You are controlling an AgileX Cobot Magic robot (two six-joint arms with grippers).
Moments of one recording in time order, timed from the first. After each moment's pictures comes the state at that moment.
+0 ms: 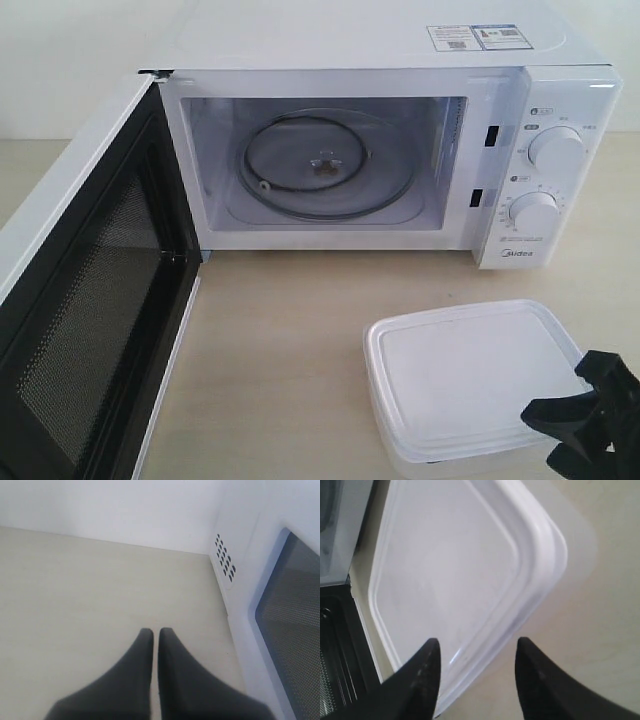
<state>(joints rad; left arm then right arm) 0.01 0.00 0.00 -0.01 0.31 -0.11 0.15 1.07 0.00 -1.07 -0.45 2.10</state>
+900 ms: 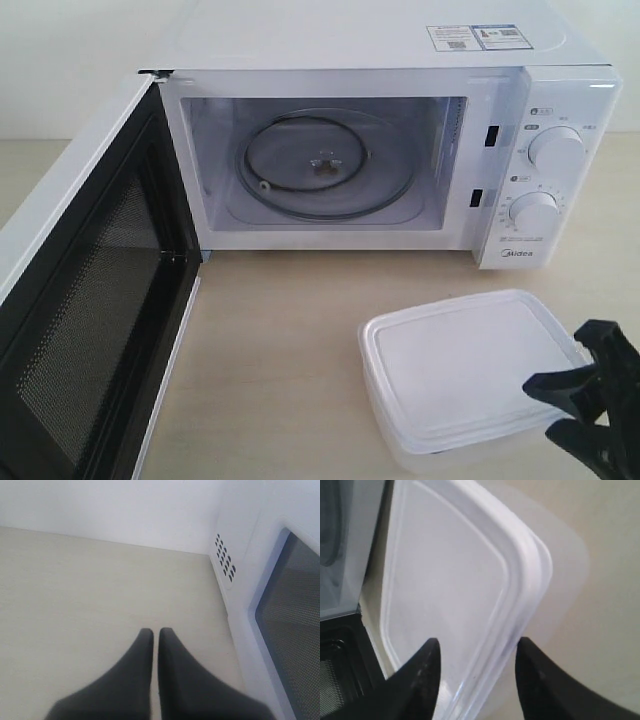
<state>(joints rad) 0.01 0.00 0.00 -0.01 0.31 -0.11 0.15 1.14 -0.06 -0.97 -0.43 2.08</state>
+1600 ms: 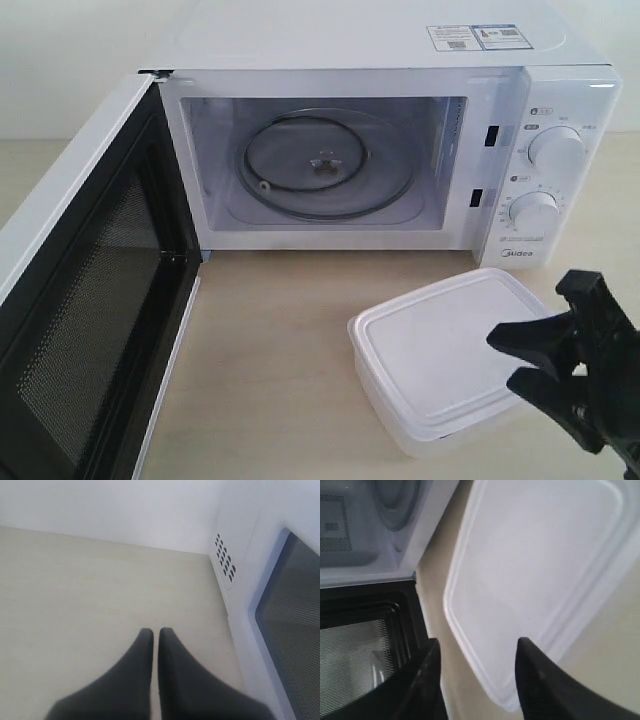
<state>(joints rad) 0.01 0.00 0.00 -0.01 0.31 -0.11 0.15 1.14 -0.12 -1.05 -0.58 2.10</state>
